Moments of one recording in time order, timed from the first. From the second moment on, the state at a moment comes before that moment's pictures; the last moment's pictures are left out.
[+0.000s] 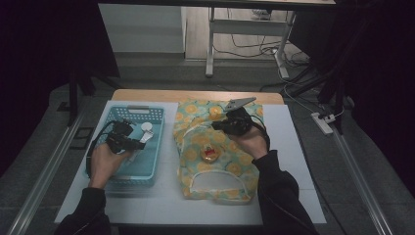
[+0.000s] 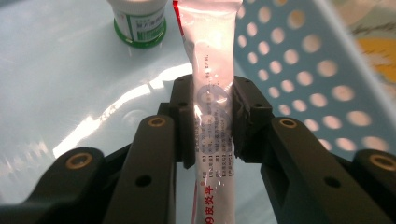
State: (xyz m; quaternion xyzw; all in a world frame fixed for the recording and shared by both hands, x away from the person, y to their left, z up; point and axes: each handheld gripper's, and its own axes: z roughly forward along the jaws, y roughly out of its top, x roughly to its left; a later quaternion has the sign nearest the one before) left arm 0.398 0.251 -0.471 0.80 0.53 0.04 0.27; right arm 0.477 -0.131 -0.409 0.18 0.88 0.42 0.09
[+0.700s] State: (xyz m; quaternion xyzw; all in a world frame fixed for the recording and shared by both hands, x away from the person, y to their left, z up) left arm 0.374 0.218 -0.431 0.83 0.45 0.04 0.33; right arm 0.477 -0.132 -0.408 0.18 0.88 0.43 0.09
